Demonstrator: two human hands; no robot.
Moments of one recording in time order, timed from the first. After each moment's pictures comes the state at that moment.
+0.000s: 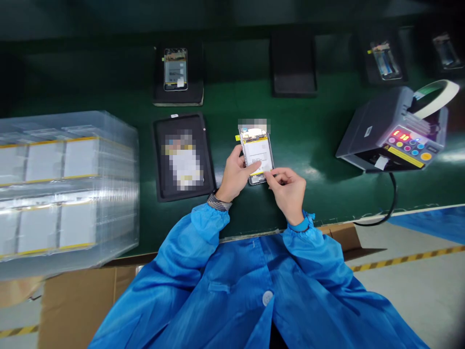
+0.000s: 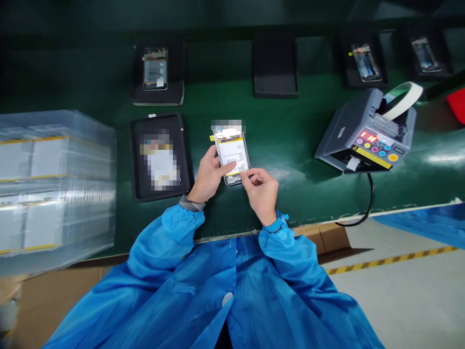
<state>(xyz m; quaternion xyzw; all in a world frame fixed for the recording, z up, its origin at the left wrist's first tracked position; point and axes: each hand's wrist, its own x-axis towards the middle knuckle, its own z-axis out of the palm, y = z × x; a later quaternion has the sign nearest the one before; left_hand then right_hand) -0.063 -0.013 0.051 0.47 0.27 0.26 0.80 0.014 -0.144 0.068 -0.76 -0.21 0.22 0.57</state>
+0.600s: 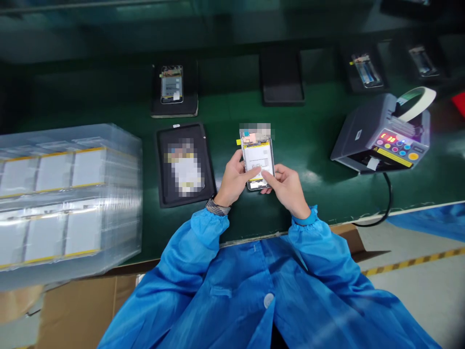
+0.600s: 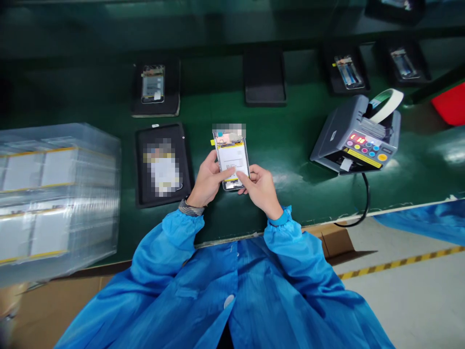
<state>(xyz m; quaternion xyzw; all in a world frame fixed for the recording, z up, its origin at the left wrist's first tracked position) -0.066 -0.011 0.064 0.47 0.22 0.24 0.82 0.035 -0.135 0.075 -0.66 -0.22 0.43 0.58</state>
